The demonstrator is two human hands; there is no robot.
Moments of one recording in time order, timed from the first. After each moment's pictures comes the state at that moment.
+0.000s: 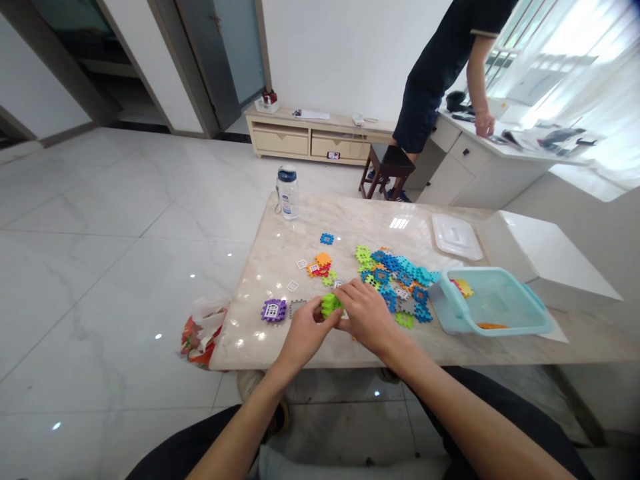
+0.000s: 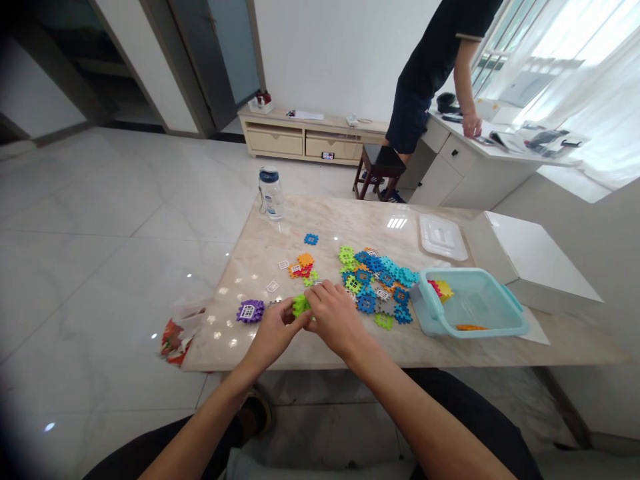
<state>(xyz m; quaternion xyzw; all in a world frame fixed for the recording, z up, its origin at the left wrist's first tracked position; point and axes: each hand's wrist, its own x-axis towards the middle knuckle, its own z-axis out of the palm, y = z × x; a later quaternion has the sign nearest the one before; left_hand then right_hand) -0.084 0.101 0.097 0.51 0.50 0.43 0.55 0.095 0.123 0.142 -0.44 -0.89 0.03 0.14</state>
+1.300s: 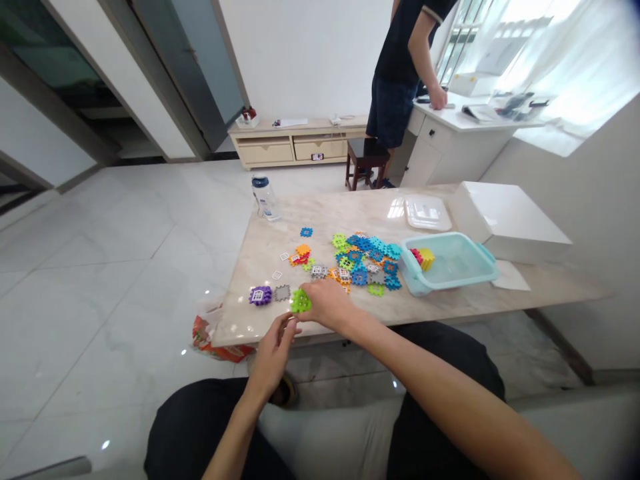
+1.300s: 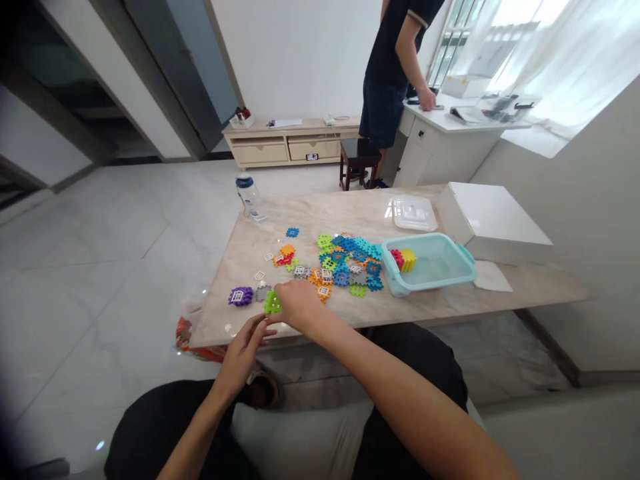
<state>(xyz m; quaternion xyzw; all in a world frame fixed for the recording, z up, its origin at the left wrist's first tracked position) -0.089 -0.003 0.115 0.48 0.60 0.41 0.49 0.096 0.083 0.176 -0.49 -0.86 0.14 0.08</state>
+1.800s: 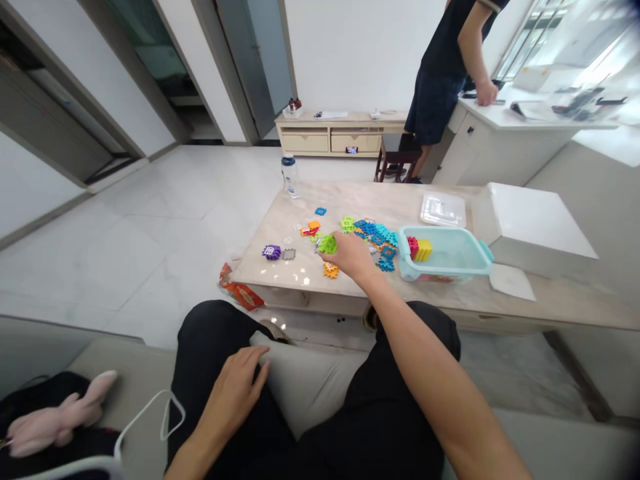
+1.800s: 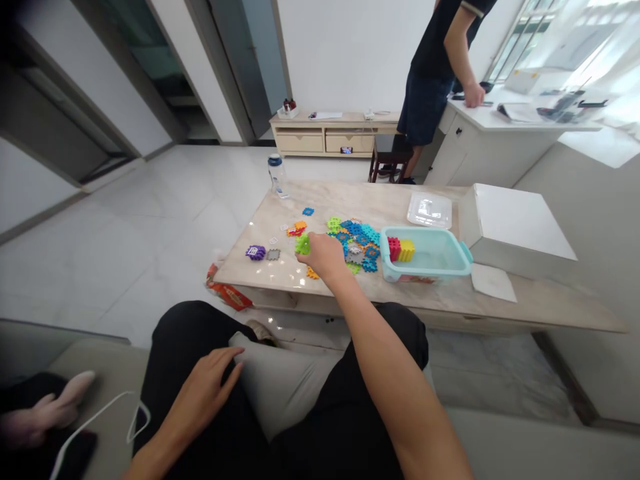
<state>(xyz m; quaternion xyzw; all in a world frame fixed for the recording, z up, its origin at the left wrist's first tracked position) -0.091 -0.222 0.107 0.72 0.68 0.13 0.11 0.184 0.063 0.205 -0.55 -0.82 0.11 0.11</state>
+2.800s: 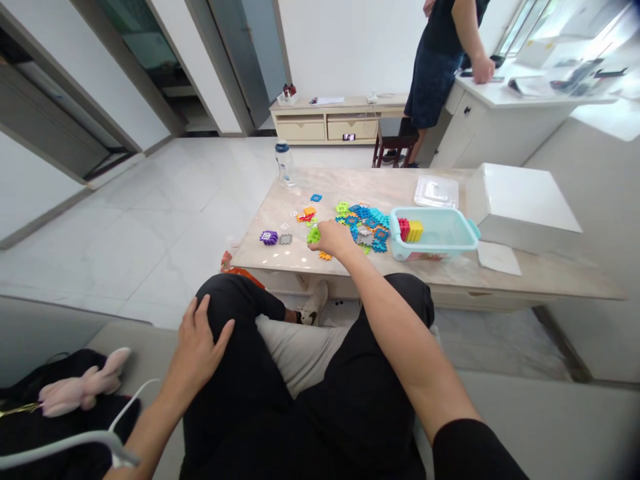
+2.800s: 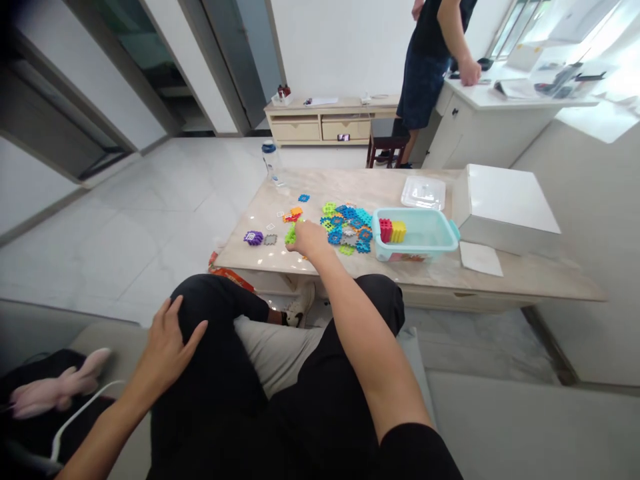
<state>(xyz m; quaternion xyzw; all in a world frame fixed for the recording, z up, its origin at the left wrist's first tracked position) -0.141 -0.215 0.135 0.64 0.75 0.19 -0.04 0.173 0.062 0.194 -0.53 -0.83 0.14 0.06</state>
